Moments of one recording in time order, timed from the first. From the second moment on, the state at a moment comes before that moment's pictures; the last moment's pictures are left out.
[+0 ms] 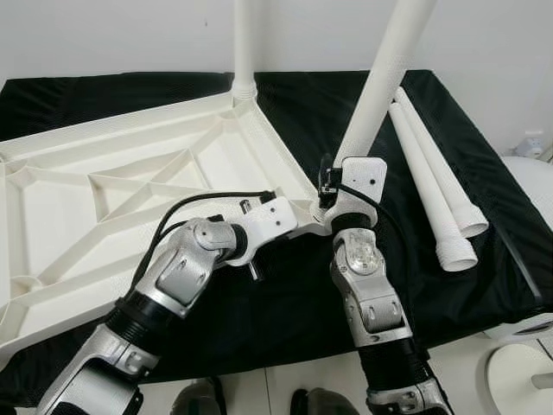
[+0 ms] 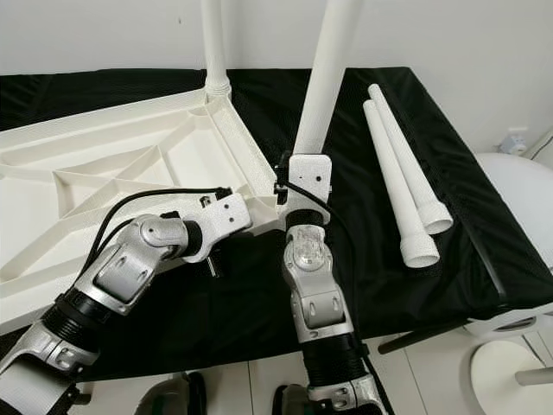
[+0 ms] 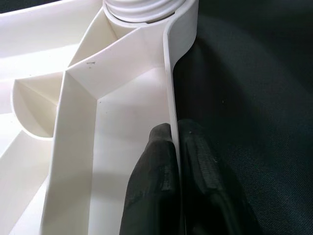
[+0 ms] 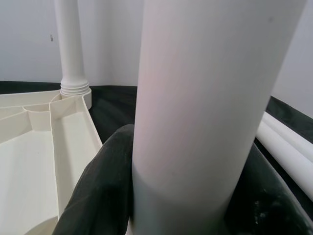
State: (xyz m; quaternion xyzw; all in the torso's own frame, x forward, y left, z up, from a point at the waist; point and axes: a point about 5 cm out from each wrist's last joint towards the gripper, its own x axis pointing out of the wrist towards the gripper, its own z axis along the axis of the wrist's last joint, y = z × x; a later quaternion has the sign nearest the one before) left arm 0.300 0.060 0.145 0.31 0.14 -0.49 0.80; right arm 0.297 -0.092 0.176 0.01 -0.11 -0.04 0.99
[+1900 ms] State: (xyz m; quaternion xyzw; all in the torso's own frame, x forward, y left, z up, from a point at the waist) left arm 0.299 0.057 0.146 0.31 0.14 -0.50 0.80; right arm 0.291 -0.095 0.173 -0.01 -0.12 -0.04 0.99
